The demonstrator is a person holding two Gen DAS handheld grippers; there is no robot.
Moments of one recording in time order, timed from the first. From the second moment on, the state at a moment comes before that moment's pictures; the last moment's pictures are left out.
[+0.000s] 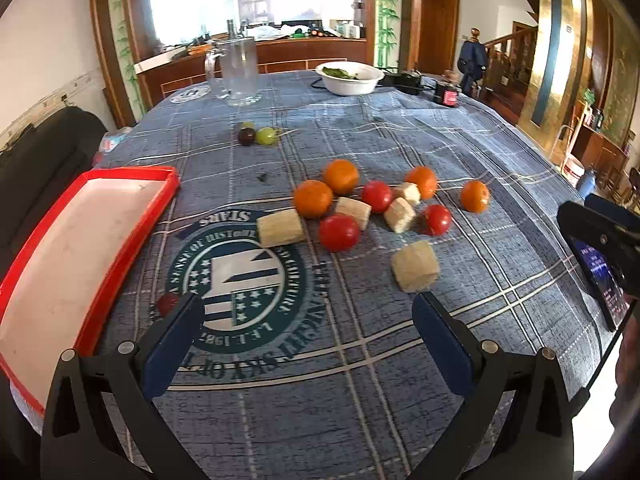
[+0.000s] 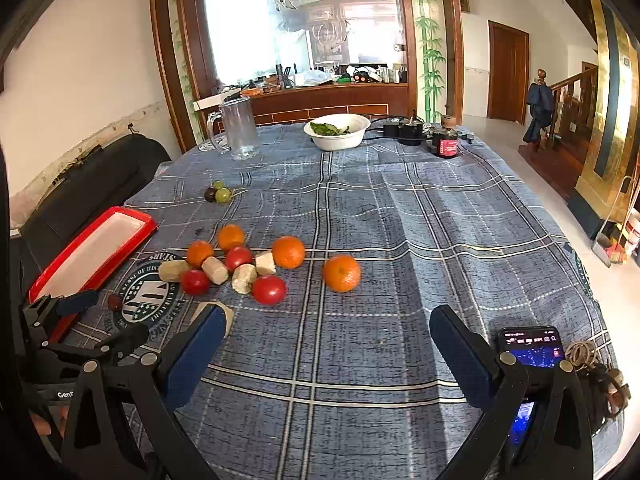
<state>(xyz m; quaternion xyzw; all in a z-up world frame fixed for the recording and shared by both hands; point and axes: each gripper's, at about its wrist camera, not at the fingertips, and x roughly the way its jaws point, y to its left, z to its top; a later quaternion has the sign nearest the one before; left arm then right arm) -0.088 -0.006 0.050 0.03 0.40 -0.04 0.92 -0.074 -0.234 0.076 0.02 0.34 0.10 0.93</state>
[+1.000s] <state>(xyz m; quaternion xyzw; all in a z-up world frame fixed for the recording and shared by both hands) -0.056 -0.041 0.036 0.01 0.44 -0.09 0.89 -0.025 -0.261 0.051 0.04 0.40 0.15 0.90</state>
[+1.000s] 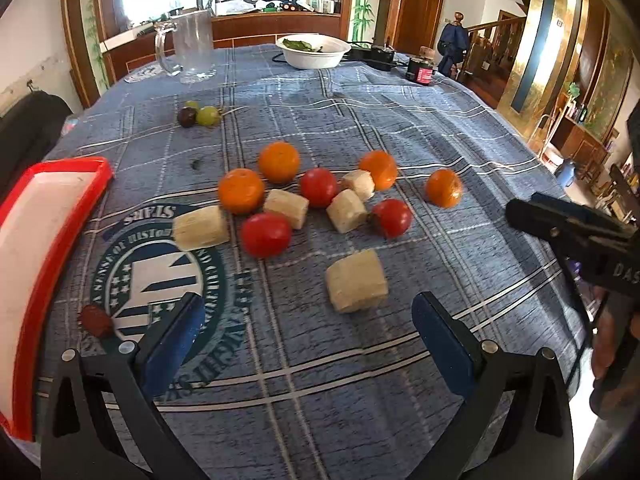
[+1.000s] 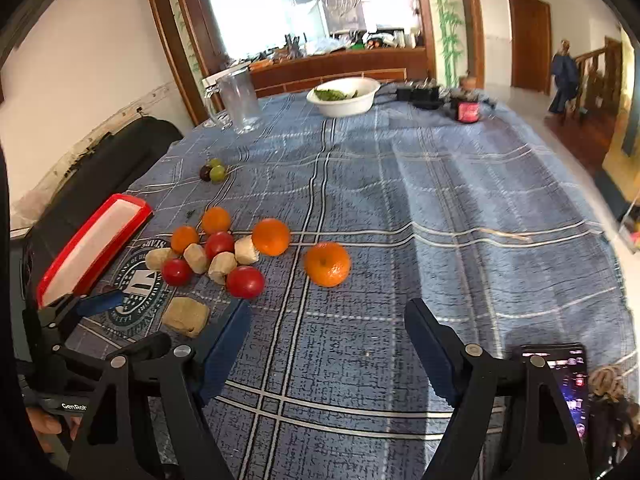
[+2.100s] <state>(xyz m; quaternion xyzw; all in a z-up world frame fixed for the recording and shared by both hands) -0.047 -0.047 0.029 0.00 0.46 -0.14 0.88 0.045 -0.238 0.022 -0.01 0.48 0.15 0.87</state>
